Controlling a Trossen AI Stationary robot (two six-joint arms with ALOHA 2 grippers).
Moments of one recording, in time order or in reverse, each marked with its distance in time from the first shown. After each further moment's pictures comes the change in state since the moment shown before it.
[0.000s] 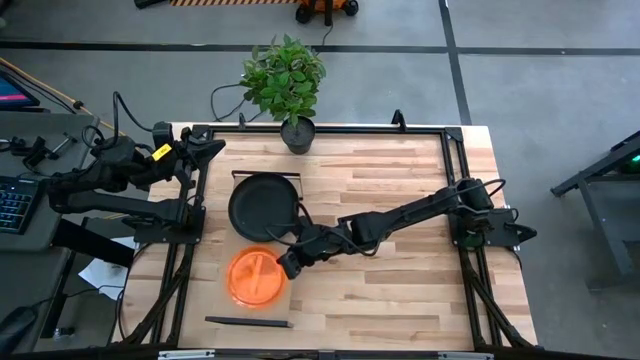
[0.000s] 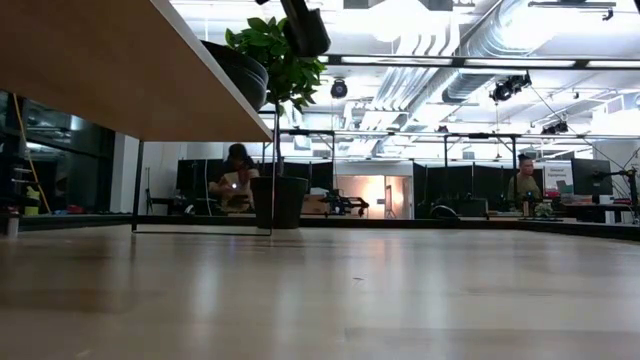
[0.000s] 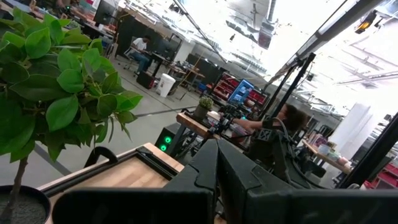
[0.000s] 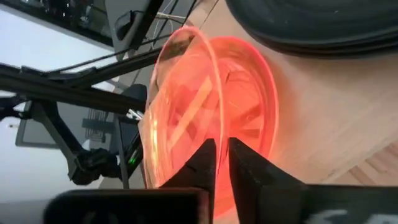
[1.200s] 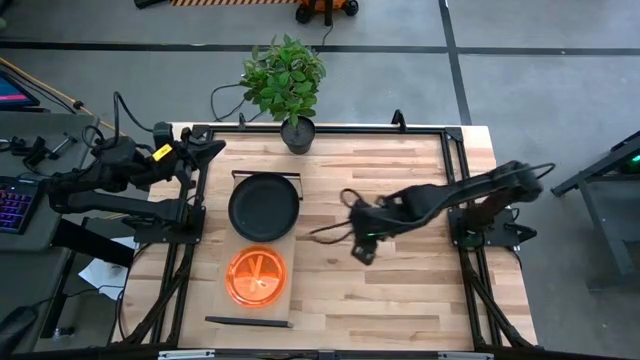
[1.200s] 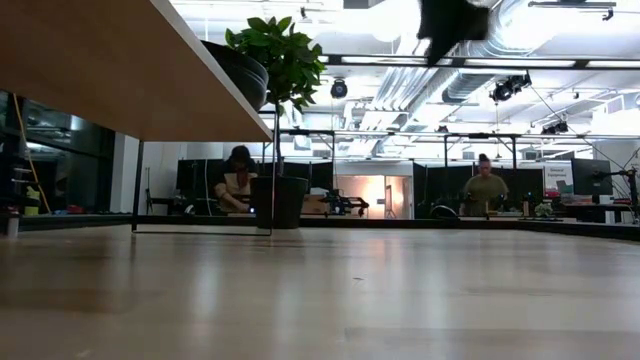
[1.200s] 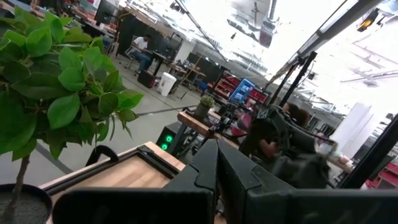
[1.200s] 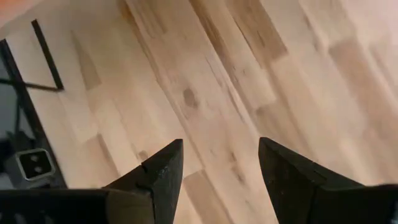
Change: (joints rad) left arm 0.000 0.000 0.000 -0.007 -0.002 0.000; right arm -0.009 -0.390 -0.168 -0.853 0.044 -0.385
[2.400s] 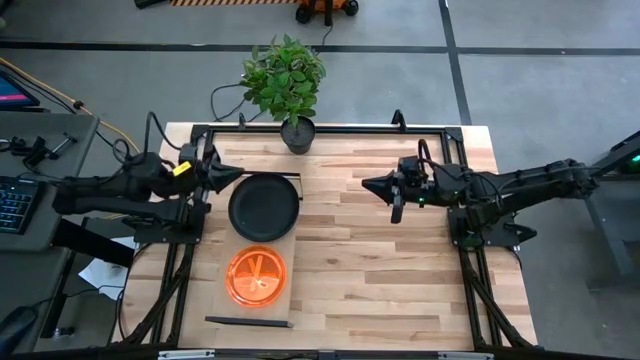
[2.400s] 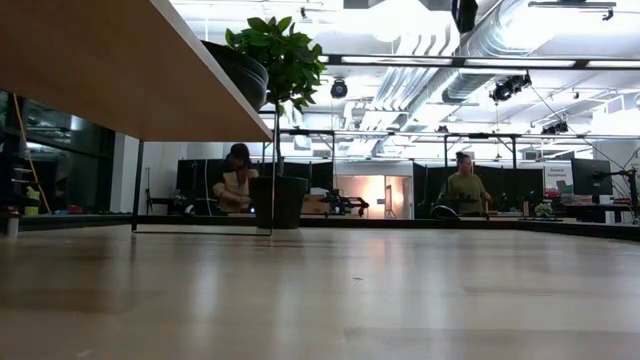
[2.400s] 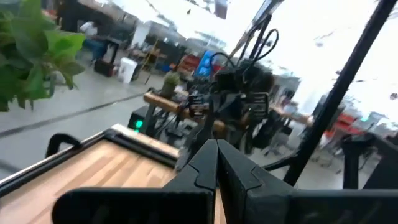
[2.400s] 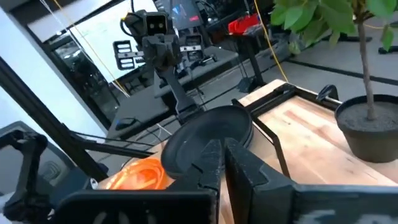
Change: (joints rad) left arm -0.001 -0.040 -0.263 0.217 0.216 0.095; right arm -0.128 -0.624 -0.682 1.124 0.206 -0.264
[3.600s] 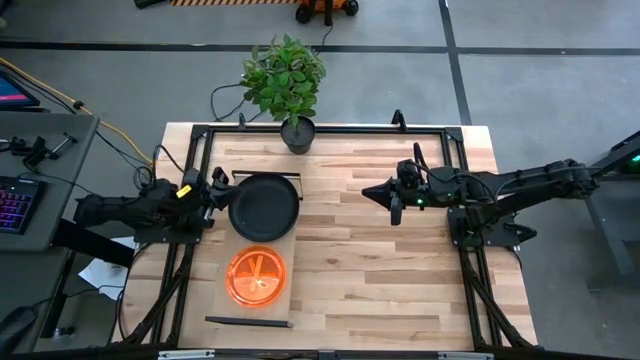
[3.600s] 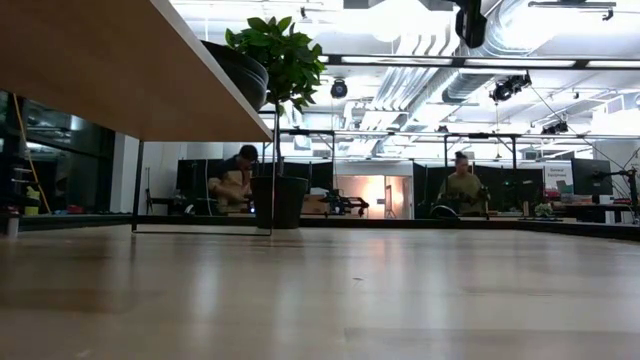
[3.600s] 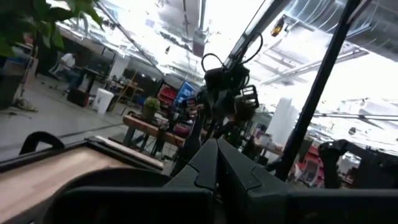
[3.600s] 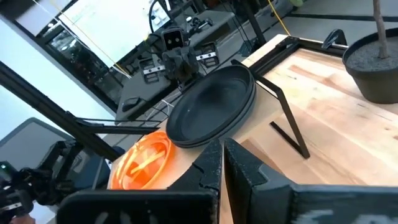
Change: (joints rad) left arm -0.002 -0.446 -0.590 0.358 0.044 -0.026; right arm -0.009 0.003 -0.001 -0.121 -0.066 0.188
